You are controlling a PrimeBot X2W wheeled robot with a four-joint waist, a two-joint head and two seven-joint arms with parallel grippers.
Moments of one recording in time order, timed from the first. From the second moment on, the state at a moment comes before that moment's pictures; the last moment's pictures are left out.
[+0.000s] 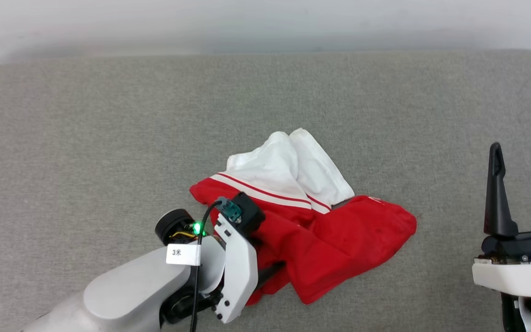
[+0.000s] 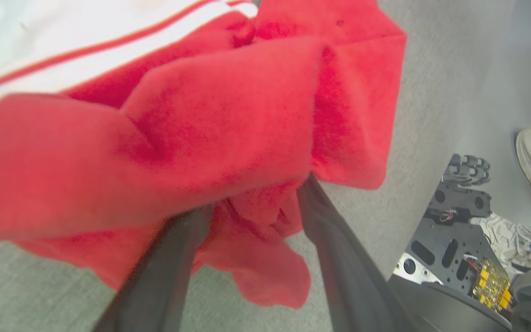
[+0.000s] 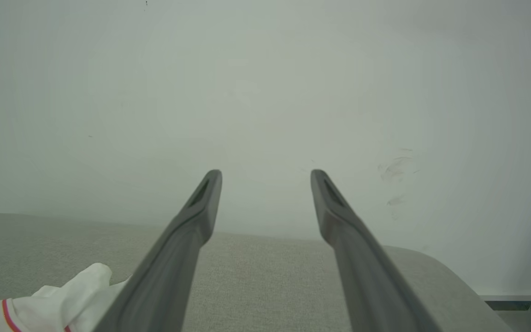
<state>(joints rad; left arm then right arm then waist) -0.76 0.56 -1.23 0.16 -0.98 -0.08 0.40 -0.08 -0.05 -0.13 -0.22 0.06 0.13 -0.26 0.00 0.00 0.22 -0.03</state>
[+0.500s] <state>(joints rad) -0.63 0.60 -1.03 0.05 -0.84 0.25 -0.07 0.03 -0.05 -0.14 -0.17 0.06 0.13 -0.26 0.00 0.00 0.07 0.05</state>
